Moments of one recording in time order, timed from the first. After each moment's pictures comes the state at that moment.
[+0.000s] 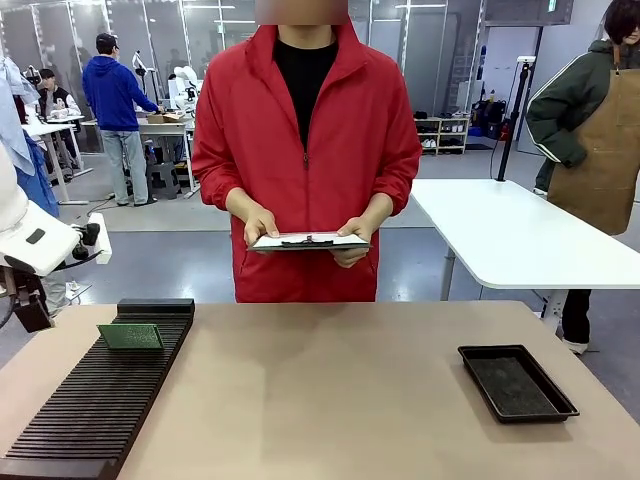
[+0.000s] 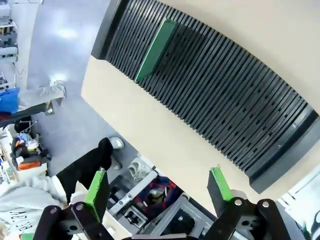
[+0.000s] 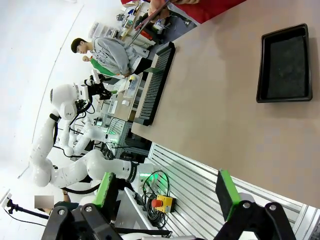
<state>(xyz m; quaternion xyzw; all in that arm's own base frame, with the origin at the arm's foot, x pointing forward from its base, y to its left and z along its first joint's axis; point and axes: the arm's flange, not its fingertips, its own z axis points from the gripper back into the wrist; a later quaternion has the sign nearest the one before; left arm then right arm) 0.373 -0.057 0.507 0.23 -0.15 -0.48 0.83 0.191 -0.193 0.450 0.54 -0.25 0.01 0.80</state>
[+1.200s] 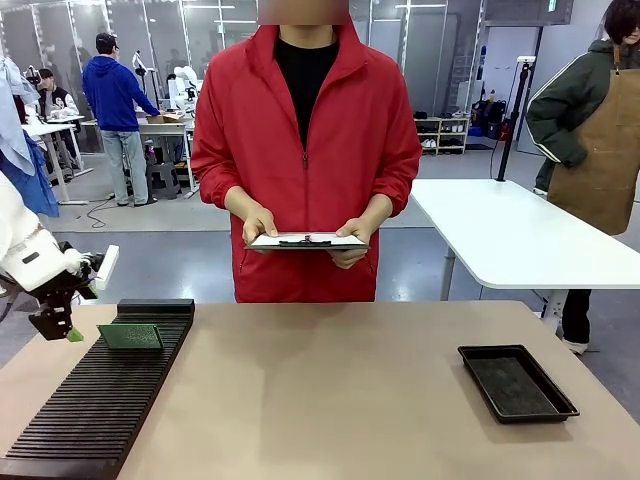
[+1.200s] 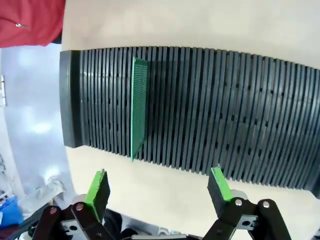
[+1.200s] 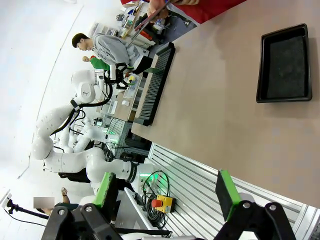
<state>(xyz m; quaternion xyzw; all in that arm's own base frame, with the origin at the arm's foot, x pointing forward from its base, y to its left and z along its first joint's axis) 0.482 -0.006 0.425 0.10 -0.17 -0.68 0.71 0.190 -0.193 0.450 0.54 -0.25 0.01 0.80</state>
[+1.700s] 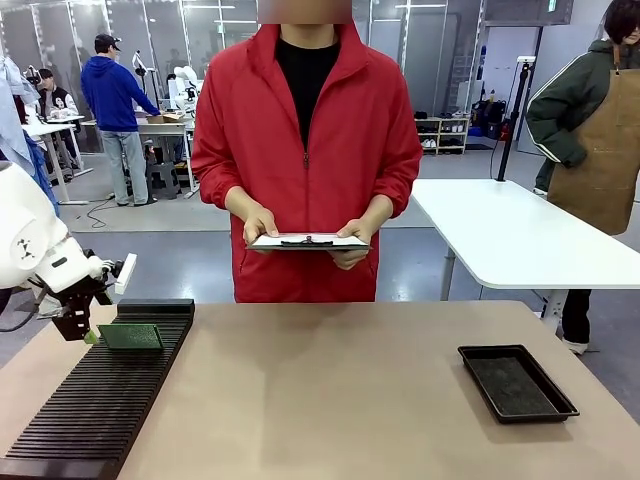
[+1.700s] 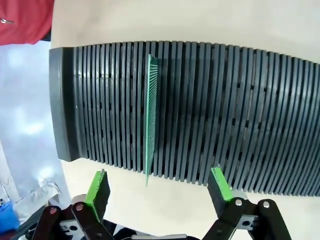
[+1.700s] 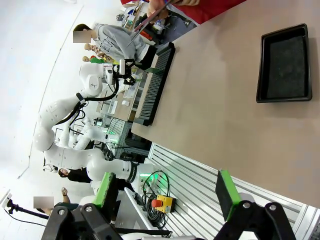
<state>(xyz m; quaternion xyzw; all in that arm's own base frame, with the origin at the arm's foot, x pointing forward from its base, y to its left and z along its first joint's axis) 0.524 -0.009 0.394 0.09 -0.14 -0.69 0.71 0.190 -0.193 0.450 0.54 -0.25 0.01 0.80</state>
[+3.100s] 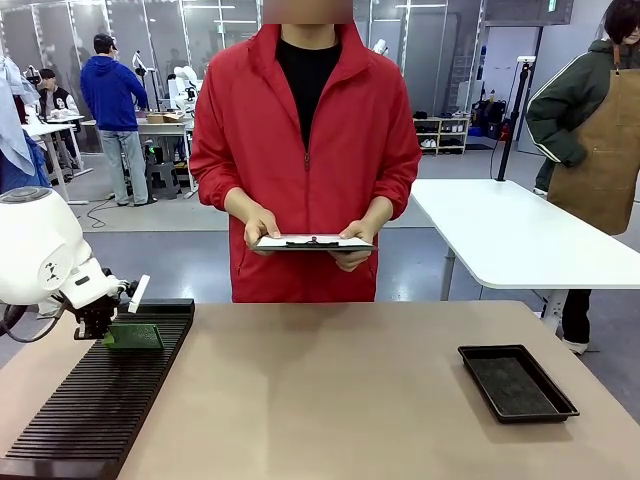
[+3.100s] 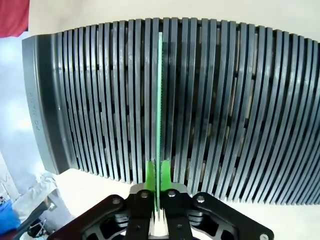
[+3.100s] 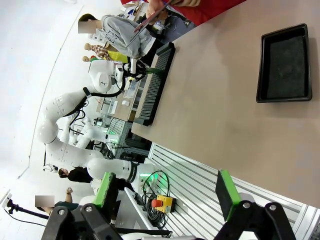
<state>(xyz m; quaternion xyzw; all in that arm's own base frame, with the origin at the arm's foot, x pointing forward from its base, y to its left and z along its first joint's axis) 0.550 -0.013 0.353 0.11 -0.10 -0.70 0.70 0.190 -0.193 0.450 0.54 -0.25 0.01 0.80</state>
